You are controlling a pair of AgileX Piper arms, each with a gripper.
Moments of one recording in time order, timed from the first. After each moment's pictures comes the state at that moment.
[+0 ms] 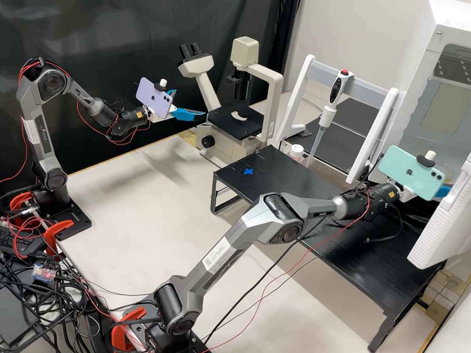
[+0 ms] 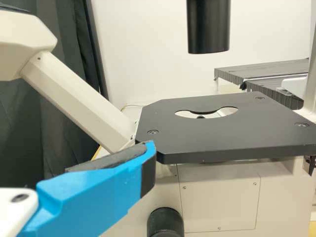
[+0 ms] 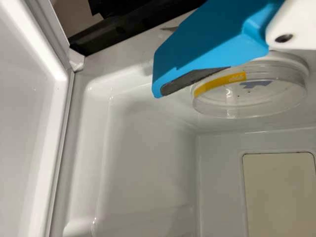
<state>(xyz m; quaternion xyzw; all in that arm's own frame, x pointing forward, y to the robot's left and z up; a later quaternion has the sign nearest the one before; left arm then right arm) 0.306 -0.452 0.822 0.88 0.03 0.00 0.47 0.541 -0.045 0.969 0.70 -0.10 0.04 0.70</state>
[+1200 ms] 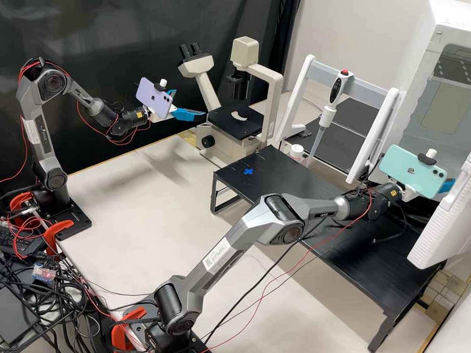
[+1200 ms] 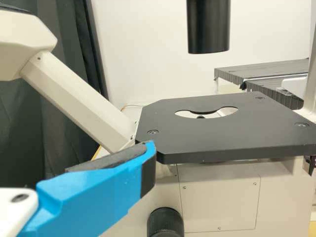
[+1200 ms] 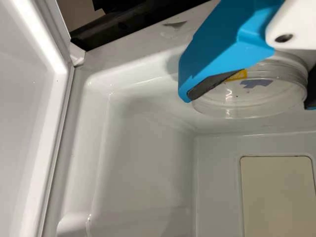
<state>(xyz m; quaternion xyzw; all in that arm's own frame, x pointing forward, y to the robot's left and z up) 0.306 -0.452 0.822 0.88 0.03 0.00 0.47 0.541 -0.047 0.975 0.69 -0.10 0.03 0.71</state>
